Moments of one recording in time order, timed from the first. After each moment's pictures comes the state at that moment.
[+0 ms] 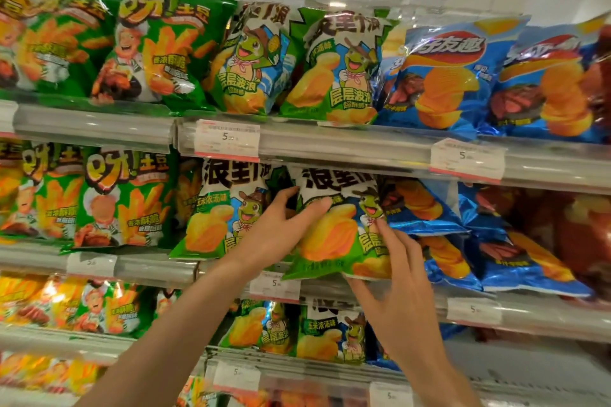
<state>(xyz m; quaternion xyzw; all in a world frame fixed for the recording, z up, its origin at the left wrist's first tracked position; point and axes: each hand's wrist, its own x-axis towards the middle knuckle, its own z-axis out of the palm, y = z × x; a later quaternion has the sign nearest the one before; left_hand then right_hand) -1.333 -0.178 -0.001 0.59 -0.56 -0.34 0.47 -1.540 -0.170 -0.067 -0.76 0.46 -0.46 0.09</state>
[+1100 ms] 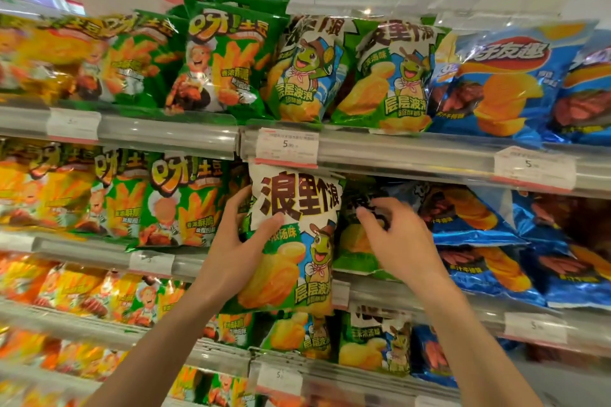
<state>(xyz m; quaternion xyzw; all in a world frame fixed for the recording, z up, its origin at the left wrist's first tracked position) -1.245 -0.113 -0.019 0.58 -0.46 -0.26 0.61 -1.461 -0.210 -0.002 -0.74 0.52 -0.39 0.18</state>
